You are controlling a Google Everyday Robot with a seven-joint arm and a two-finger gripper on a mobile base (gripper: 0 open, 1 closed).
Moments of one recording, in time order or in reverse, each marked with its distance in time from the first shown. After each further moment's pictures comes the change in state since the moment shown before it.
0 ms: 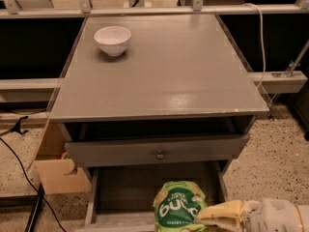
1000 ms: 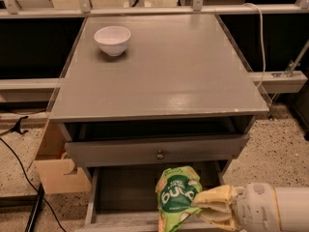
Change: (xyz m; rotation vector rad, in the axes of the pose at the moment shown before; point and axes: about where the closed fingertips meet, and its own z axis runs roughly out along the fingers) arm 0.067 0.000 0.026 -0.006 -0.006 -0.201
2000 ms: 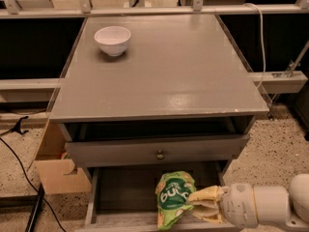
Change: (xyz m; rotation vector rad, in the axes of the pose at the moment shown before) arm 0.061 0.042 0.041 -0.013 -0.018 0.038
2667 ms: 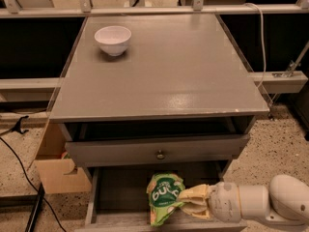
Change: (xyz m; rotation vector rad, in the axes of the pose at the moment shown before) arm 0.027 0.010 0.039 0.058 -0.068 -0.041
